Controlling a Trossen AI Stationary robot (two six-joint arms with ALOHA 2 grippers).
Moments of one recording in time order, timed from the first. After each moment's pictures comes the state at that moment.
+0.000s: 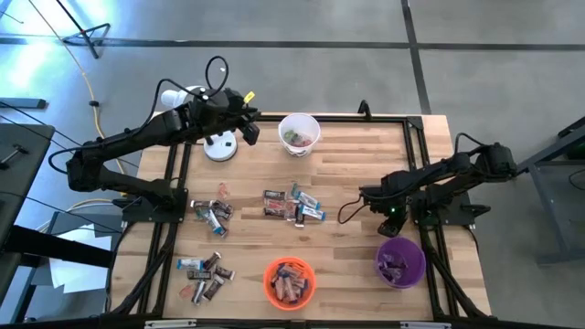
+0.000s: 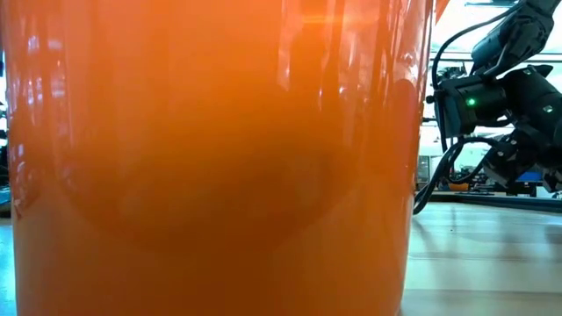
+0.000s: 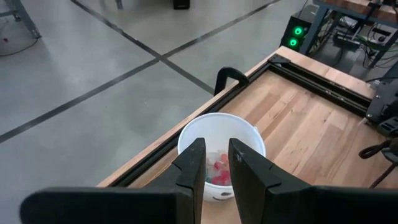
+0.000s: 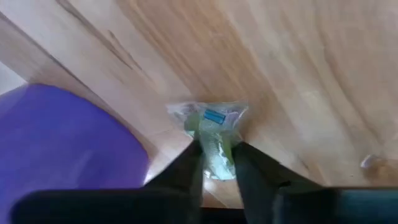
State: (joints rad) left arm 0.41 1.19 1.19 -0.47 -0.28 -0.19; right arm -0.03 1.41 0.46 -0.83 -0.49 0.50
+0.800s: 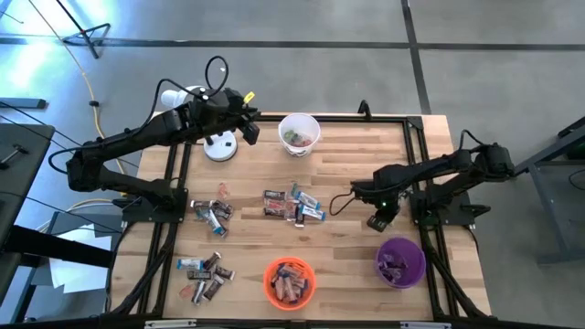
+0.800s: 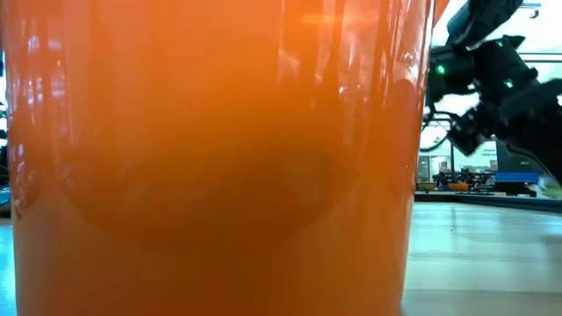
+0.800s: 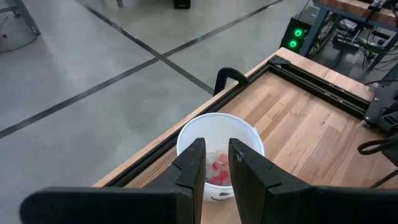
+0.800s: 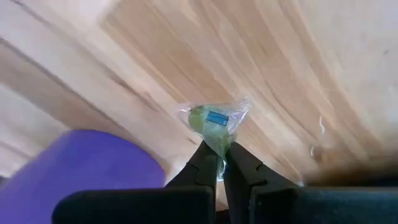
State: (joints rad) left arm 0.41 1.19 1.19 -0.47 -0.28 -0.21; right arm -0.03 1.41 0.70 -1.05 -0.36 0.60
